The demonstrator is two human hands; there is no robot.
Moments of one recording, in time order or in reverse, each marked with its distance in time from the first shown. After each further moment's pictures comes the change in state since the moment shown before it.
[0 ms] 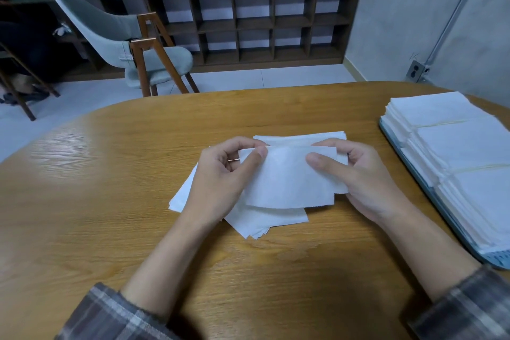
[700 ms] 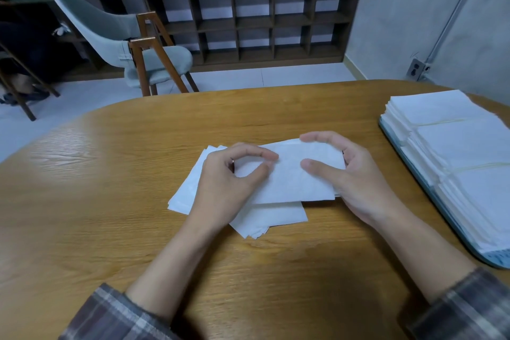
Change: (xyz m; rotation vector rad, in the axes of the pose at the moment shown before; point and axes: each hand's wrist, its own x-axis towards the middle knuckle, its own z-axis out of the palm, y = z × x) left_hand -0.003 -0.010 0.008 0.047 -0.033 -0.003; right_hand 0.000 0.005 0.008 -0.081 0.046 -0.024
